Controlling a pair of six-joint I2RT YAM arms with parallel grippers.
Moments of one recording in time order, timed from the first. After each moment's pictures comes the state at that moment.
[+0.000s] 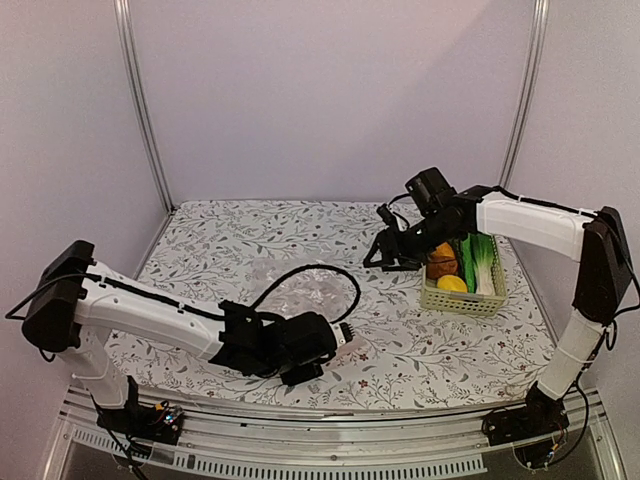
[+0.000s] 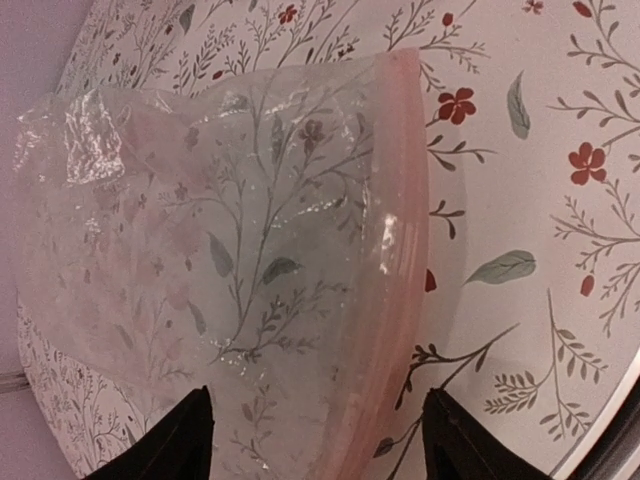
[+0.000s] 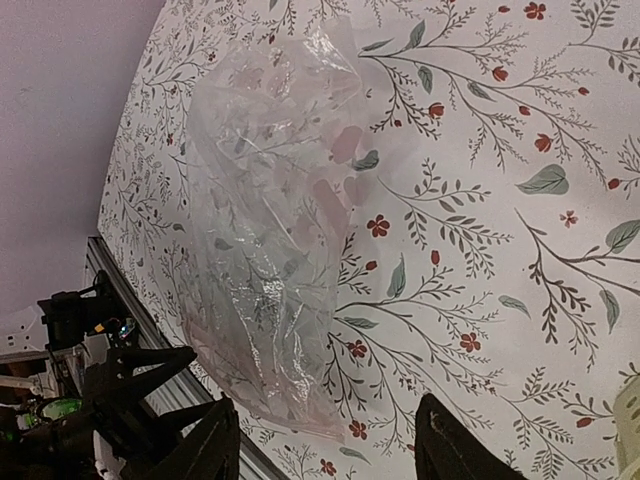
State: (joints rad) left arm -1.33 1.69 1.02 -0.45 -0.54 0.03; right arm 0.60 1.75 1.40 -0.63 -0.48 0.42
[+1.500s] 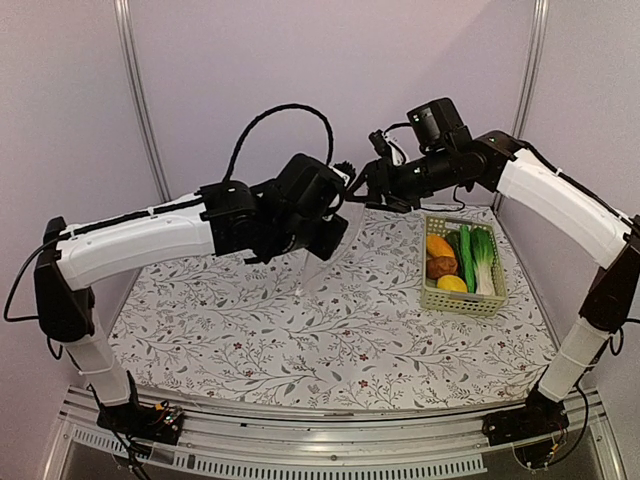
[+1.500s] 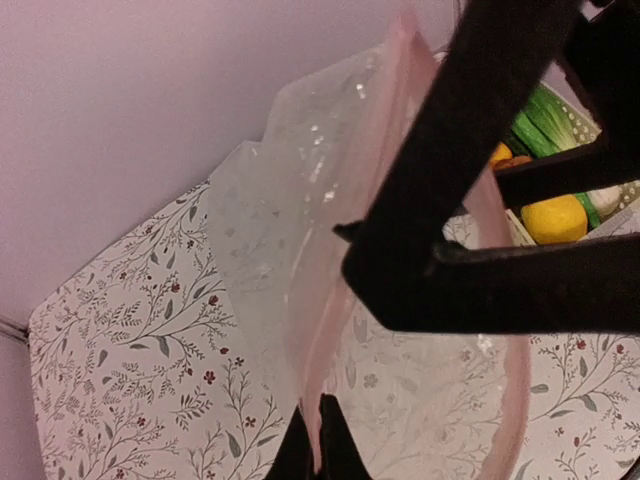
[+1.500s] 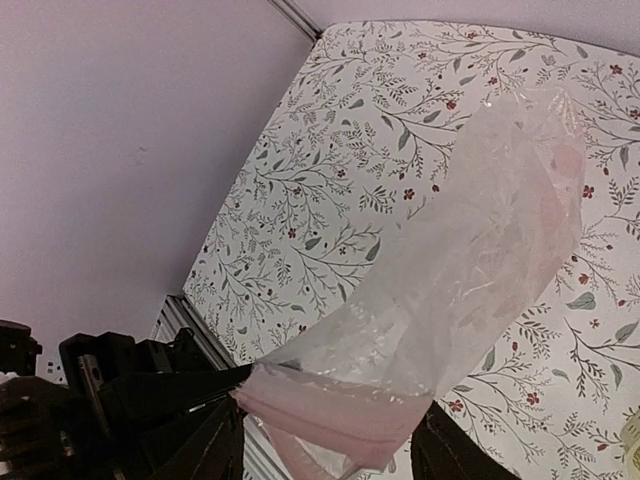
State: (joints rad) left arm -1.10 1.75 1.68 -0.60 -0.60 -0.14; right arm 0.71 1.68 1.81 -0.75 -0.37 0.53
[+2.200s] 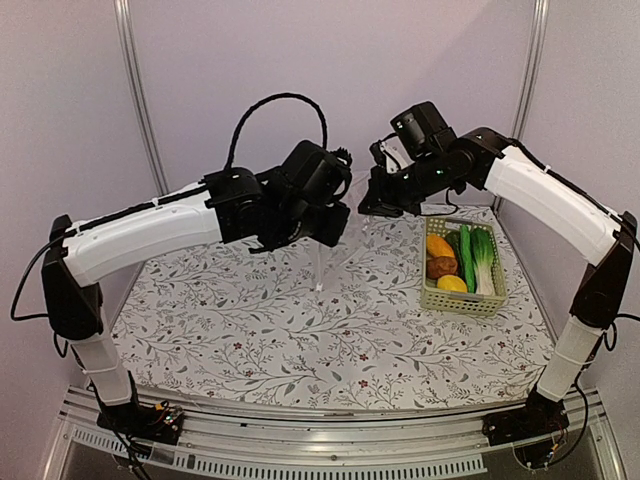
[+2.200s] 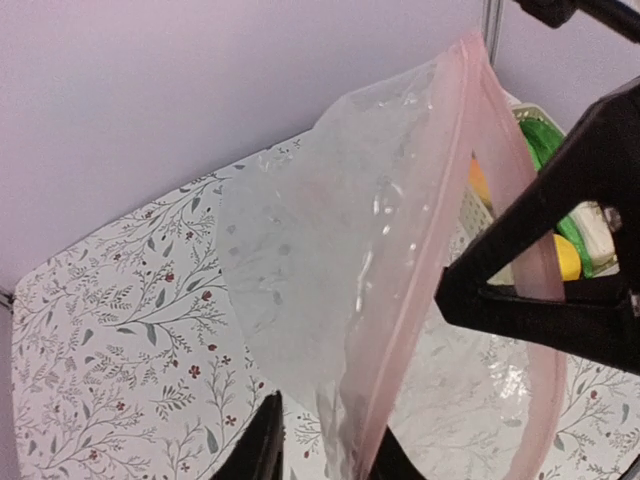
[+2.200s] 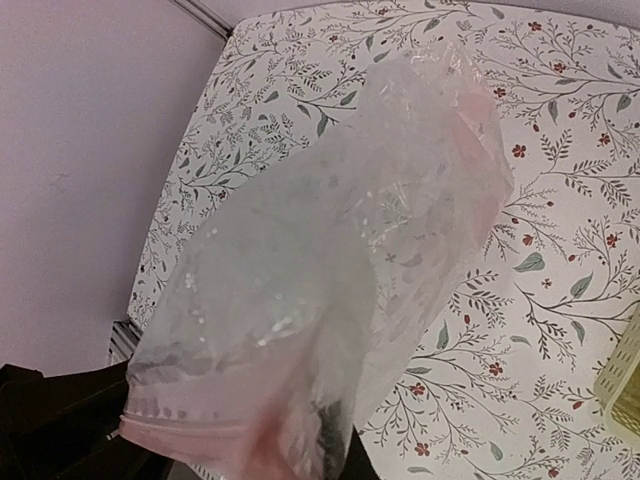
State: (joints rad) left arm -1.09 1.81 1.80 -0.68 -0.61 -0.27; right arm 0.77 1.76 1.89 -0.90 -0.16 0.60
